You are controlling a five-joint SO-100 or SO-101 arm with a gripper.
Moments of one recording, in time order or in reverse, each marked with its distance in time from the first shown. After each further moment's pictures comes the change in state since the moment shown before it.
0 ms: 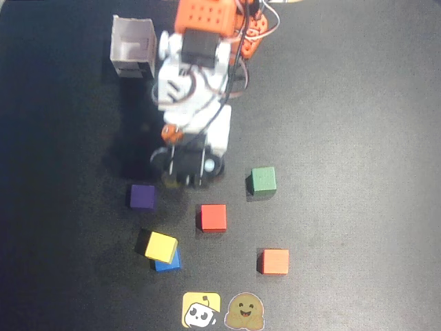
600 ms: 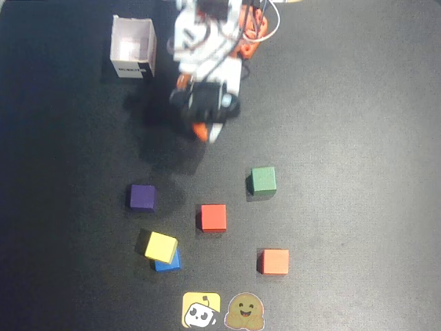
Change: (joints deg) arm -1.1 45.9 29.7 8.1 -1.3
